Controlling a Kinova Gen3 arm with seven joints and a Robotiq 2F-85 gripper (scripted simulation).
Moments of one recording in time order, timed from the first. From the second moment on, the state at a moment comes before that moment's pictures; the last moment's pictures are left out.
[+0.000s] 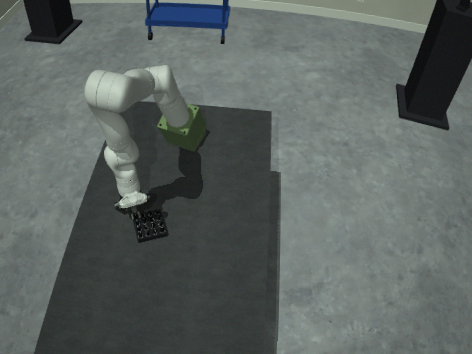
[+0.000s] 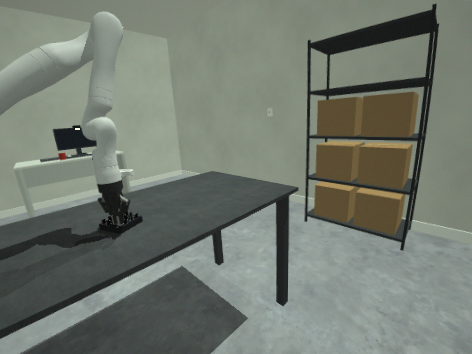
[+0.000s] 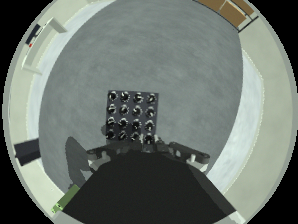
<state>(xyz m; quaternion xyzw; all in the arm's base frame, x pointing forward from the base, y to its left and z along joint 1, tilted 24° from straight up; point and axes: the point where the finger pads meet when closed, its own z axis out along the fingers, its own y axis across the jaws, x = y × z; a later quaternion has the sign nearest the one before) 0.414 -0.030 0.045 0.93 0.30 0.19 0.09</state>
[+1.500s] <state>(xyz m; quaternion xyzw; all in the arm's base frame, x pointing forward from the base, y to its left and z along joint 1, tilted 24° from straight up) 0.400 -0.028 0.079 0.93 0.30 0.19 0.09</state>
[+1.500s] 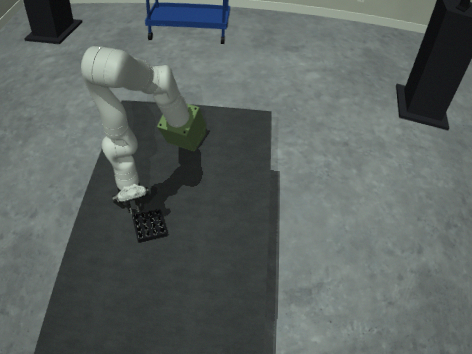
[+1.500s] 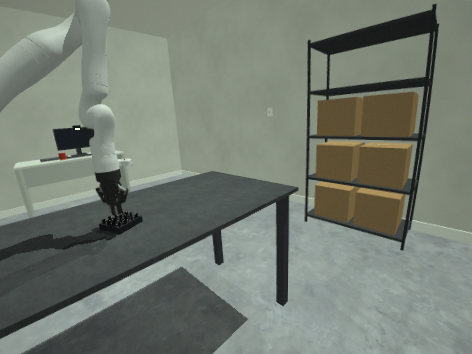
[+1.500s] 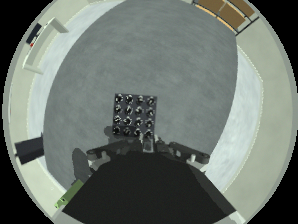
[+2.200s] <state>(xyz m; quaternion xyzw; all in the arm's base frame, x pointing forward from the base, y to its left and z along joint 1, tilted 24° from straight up) 0.400 -0.028 0.081 0.95 0.23 0.20 0.08</state>
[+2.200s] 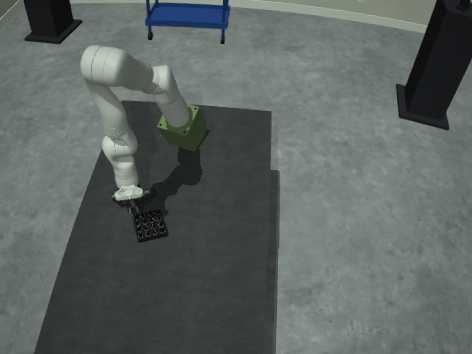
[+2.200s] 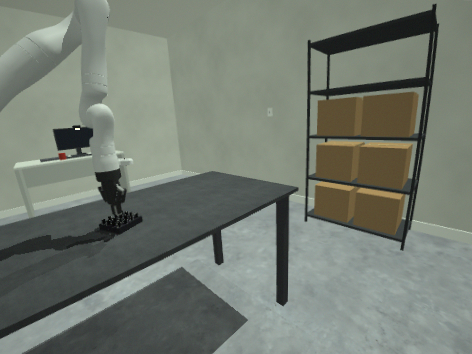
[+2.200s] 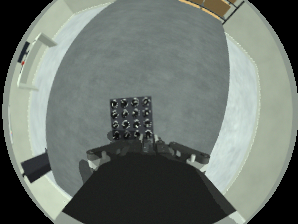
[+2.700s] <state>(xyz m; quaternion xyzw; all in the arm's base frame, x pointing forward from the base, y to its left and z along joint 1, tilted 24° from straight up) 0.399 -0.030 0.087 0.97 -0.08 0.21 0.02</state>
